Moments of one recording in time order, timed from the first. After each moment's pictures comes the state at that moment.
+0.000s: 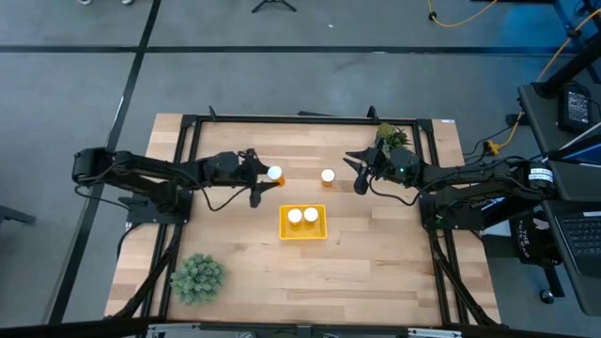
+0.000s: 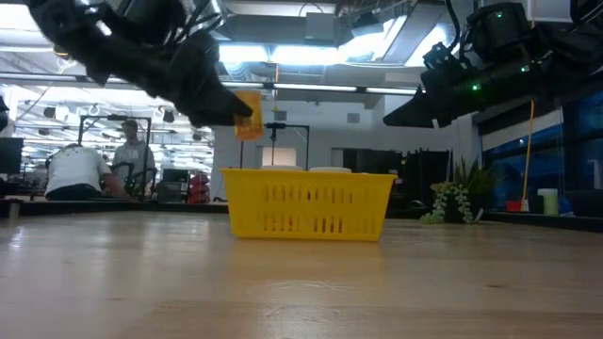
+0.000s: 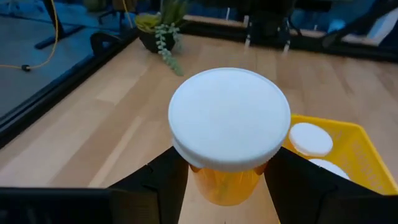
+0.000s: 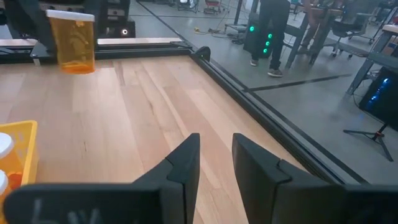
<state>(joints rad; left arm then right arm) 0.18 1.17 0.43 0.40 -0.02 -0.09 -0.27 1.13 0.33 0.60 0.18 -0.07</state>
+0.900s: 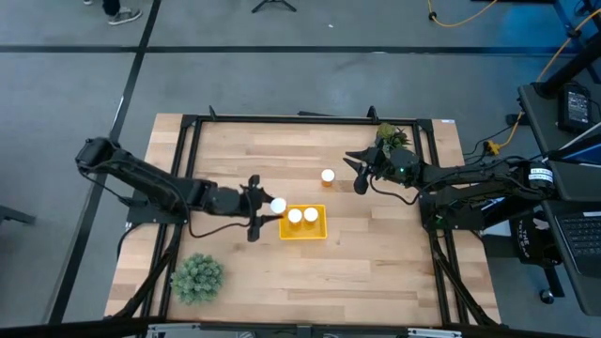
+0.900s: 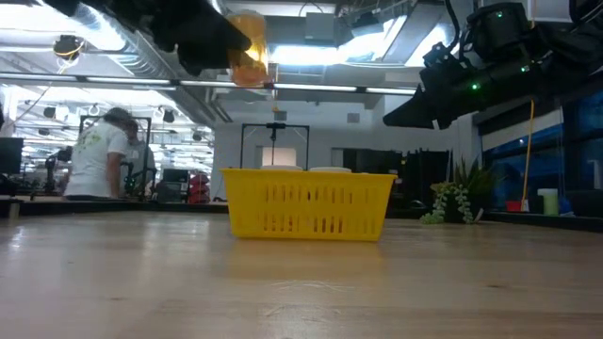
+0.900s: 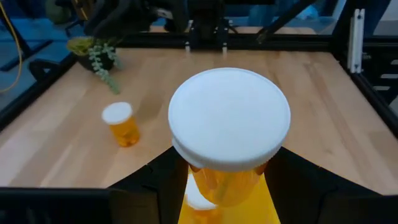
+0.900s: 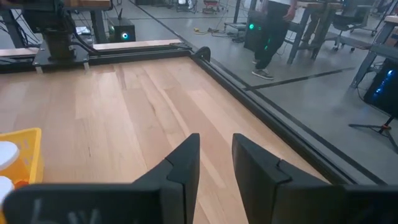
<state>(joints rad) -0.27 1.19 0.64 0.16 -0.34 -0.15 -0.27 1.13 0.33 0.60 0.18 -0.03</state>
